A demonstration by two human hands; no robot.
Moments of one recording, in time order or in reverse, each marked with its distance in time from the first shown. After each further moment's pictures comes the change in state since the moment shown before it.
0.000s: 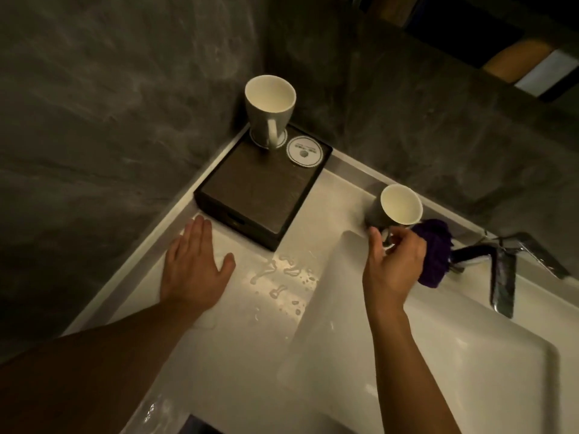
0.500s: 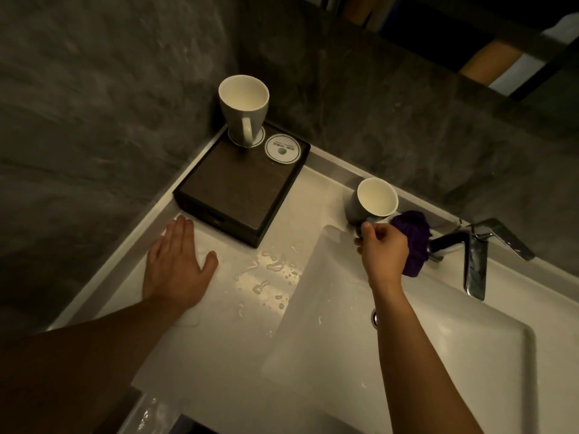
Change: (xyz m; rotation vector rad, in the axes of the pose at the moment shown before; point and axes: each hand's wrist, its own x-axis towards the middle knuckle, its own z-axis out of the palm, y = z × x) left_hand -0.002 0.004 -0.003 0.006 -0.012 0.000; right_hand 0.035 0.024 -0.009 0.087 -0.218 0.264
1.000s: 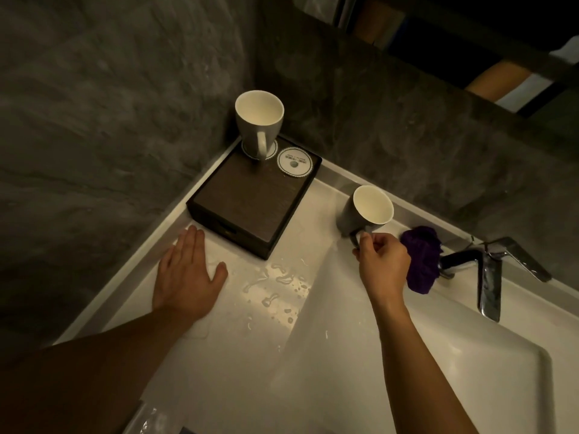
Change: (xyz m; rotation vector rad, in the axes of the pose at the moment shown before) left_hand 0.001 -0.002 0.003 -0.002 -0.004 0.005; right_hand -0.020 -0.024 0.009 -0.029 -0.038 -0.073
